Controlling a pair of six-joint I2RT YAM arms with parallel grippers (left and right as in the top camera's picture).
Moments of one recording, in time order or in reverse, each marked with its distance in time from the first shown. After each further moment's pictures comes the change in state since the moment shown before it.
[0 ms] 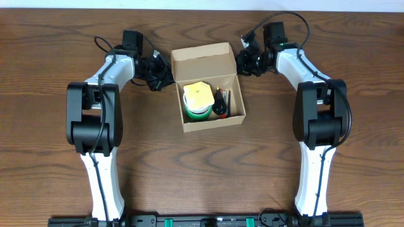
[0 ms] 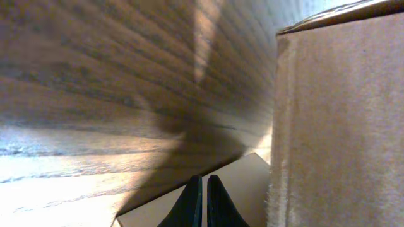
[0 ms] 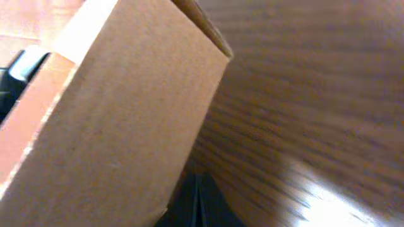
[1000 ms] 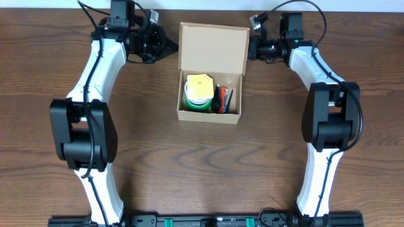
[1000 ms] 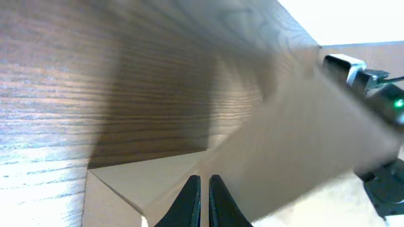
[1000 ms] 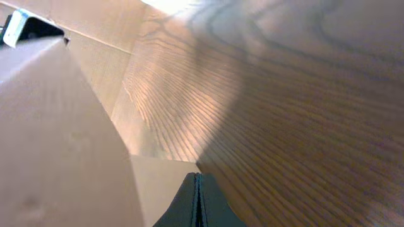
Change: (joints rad) left arm -0.009 -0.175 0.179 -0.100 -0.074 0.280; right arm -0.073 -0.054 0.000 0.211 -0.277 -0.017
